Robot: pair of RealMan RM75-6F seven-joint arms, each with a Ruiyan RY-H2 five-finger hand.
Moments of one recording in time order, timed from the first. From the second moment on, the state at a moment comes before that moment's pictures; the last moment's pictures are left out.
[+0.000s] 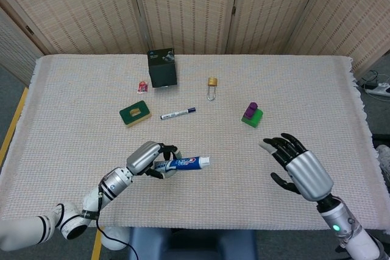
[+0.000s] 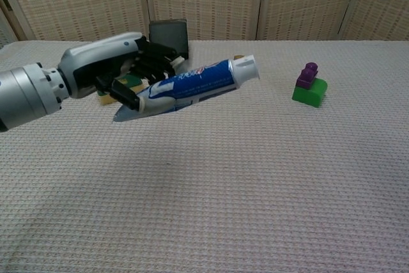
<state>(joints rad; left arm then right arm) -0.79 -1.51 -0.09 -1.44 1.61 1.07 -0.62 0.30 -1.08 0.08 -1.81 -1.82 1.38 -0.07</state>
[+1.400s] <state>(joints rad) -0.80 -1.49 -0.13 -1.59 1.55 1.08 -0.49 0.52 -1.33 0.18 -1.86 -1.72 1.24 -0.30</state>
